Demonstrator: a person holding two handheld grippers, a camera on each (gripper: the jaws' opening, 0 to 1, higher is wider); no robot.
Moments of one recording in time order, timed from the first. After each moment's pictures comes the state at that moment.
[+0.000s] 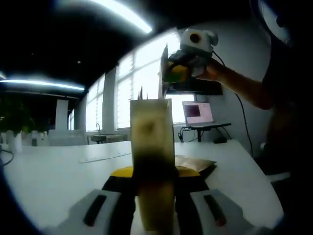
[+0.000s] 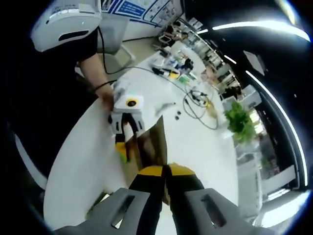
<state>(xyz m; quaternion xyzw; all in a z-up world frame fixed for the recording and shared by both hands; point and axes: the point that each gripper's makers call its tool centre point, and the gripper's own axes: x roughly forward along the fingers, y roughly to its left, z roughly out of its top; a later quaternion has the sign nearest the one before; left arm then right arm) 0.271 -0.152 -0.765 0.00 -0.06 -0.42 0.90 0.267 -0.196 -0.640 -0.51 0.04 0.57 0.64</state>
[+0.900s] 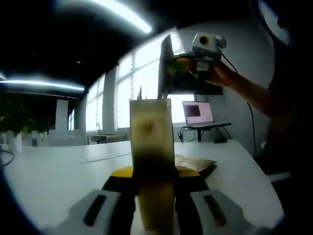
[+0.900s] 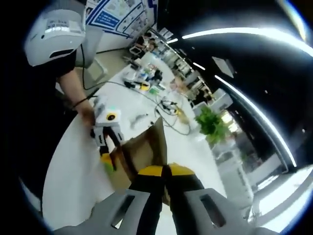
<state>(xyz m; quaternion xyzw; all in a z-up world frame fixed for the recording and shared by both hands) 0.270 -0.153 -0.765 0.00 -0.06 -0.42 0.91 0.264 -0.217 -0.601 -0.46 -0.03 0.49 0.74</state>
